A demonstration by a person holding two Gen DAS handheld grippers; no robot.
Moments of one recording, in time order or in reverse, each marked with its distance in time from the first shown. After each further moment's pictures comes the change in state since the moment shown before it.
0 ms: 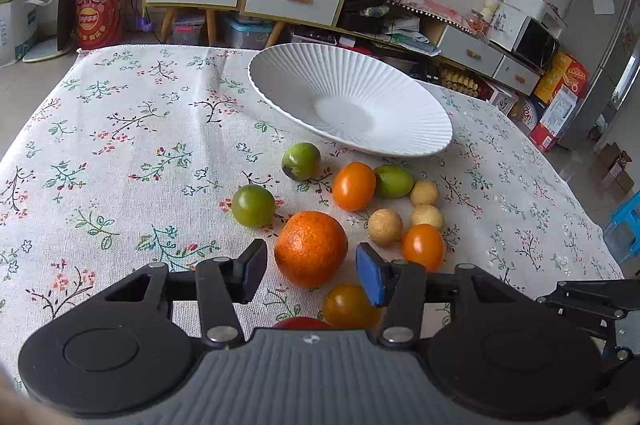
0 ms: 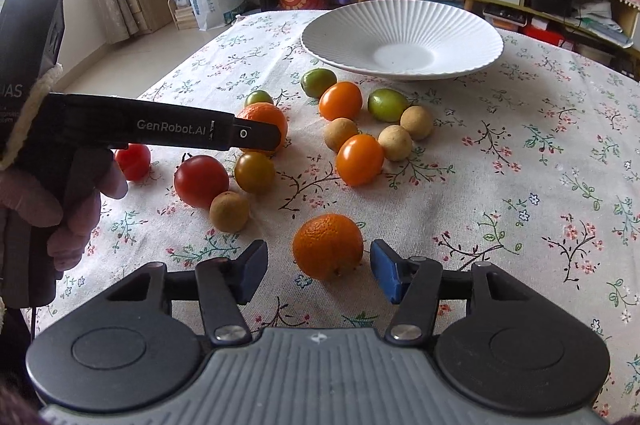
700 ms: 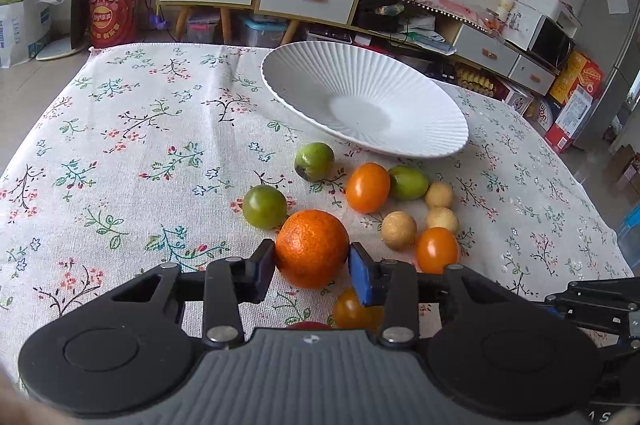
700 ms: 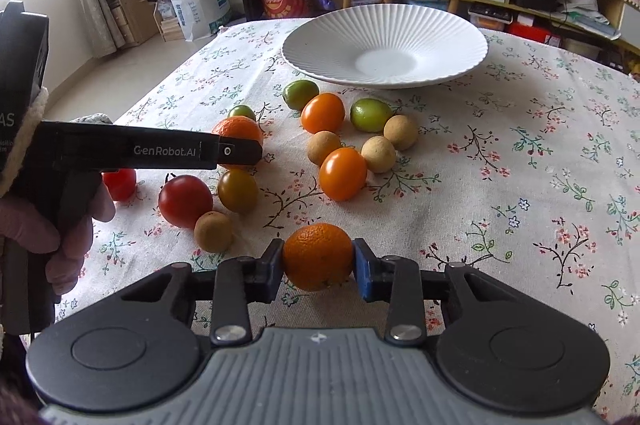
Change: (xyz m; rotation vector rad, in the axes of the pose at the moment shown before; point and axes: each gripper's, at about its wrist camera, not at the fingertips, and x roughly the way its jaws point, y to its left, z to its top) left arm 0.002 -0.003 0.002 -0.011 0.007 0.055; right arm -0.001 -0.008 0.013 0.053 -0.016 -0.021
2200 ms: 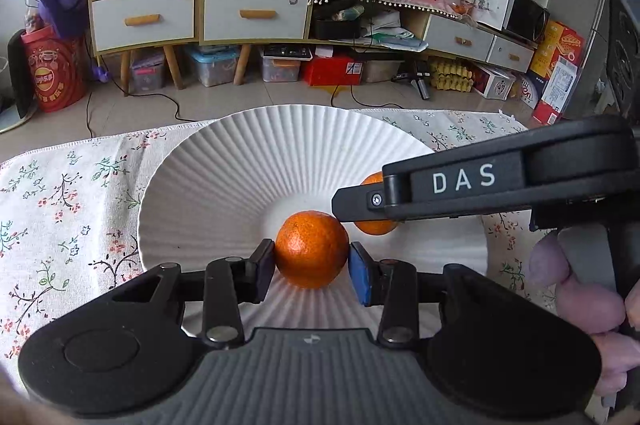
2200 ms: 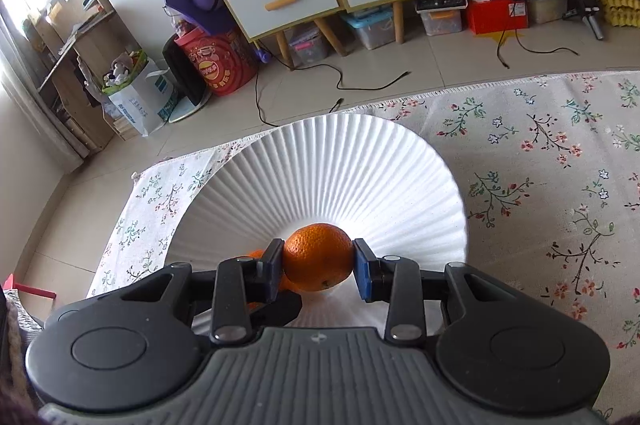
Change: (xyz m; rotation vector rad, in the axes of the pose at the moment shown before) left arm 0.087 -0.042 0.080 0.186 -0.032 -0.034; right arm 0.083 -0.084 0.125 0.322 -0.065 0.033
